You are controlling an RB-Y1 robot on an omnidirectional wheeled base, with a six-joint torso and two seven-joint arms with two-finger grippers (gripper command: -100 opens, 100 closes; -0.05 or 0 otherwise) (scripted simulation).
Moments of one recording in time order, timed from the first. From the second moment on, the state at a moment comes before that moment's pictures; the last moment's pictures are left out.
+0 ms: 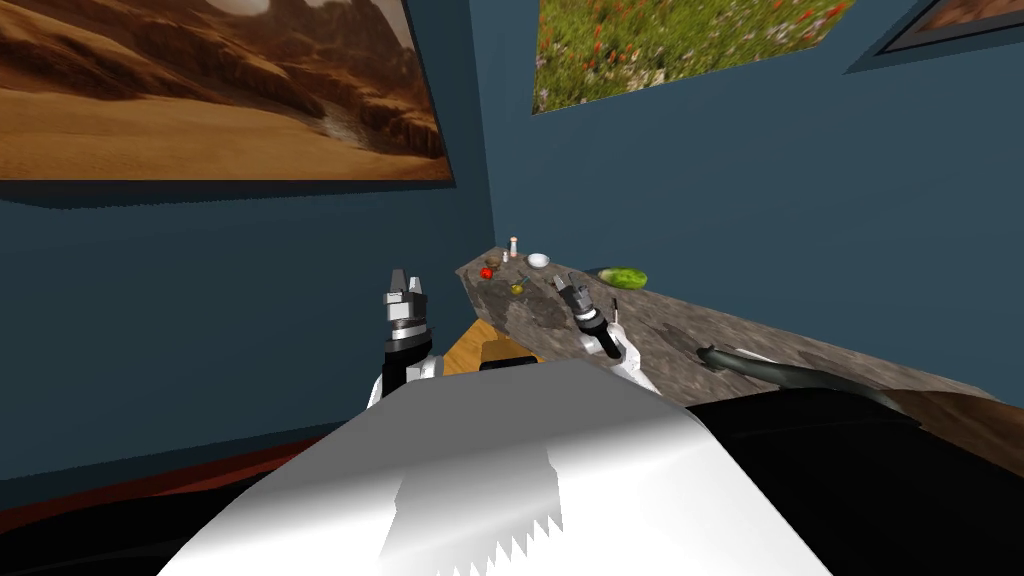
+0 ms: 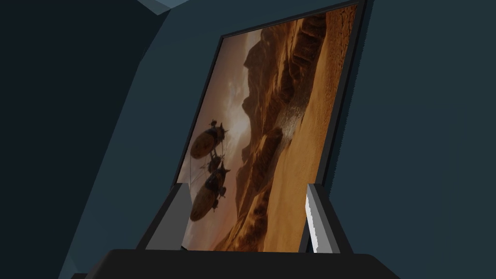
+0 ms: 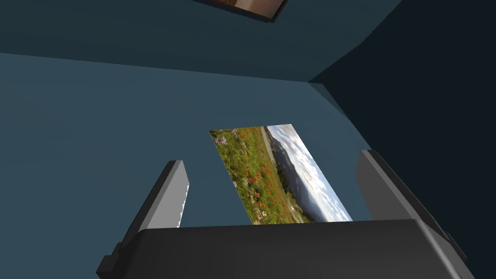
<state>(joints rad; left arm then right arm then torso) 0.54 -0.01 -0.06 -2.32 -0.09 -0.41 -0.12 0.34 -0.50 0.04 -1.92 0.09 -0.86 -0.30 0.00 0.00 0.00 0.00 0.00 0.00</state>
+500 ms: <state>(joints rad) 0.54 -0.01 -0.06 -2.32 -0.09 -0.41 -0.12 0.30 -0.62 0.08 -1.80 0.14 -0.92 -0.32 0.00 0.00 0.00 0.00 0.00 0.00</state>
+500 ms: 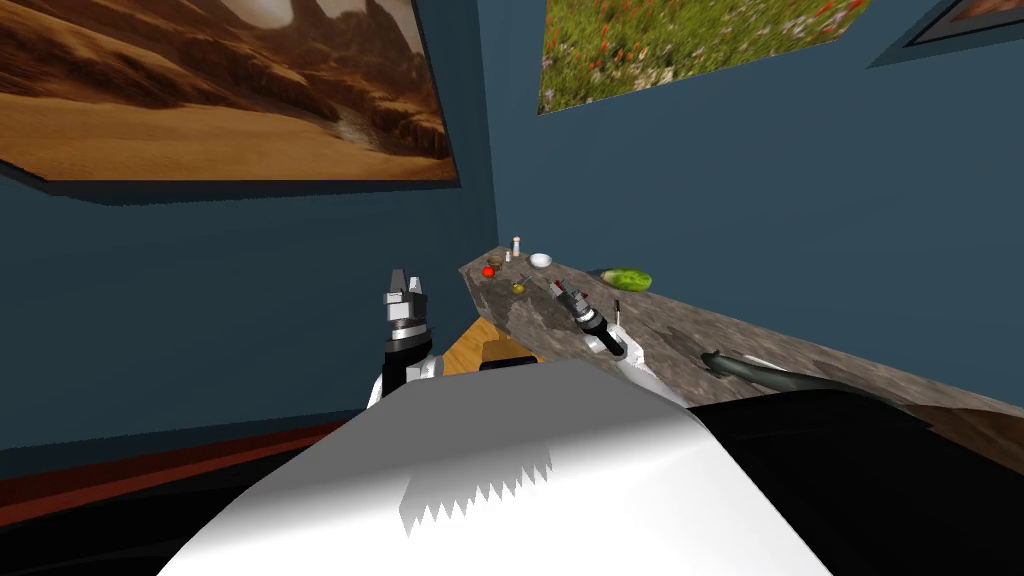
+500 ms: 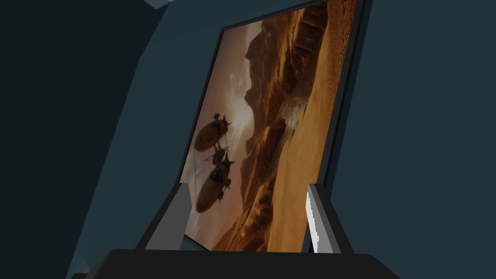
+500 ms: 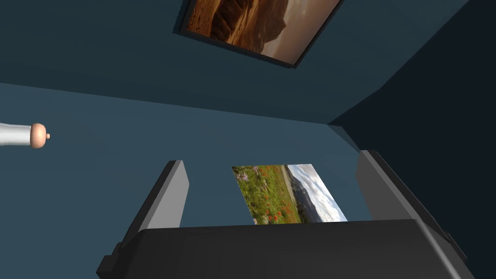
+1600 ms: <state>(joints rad) 0.54 -0.01 -0.06 -2.32 -0.09 -0.41 -0.12 0.18 -0.90 0.21 -1.43 0.28 -1.07 -0.38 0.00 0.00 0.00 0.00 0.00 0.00</state>
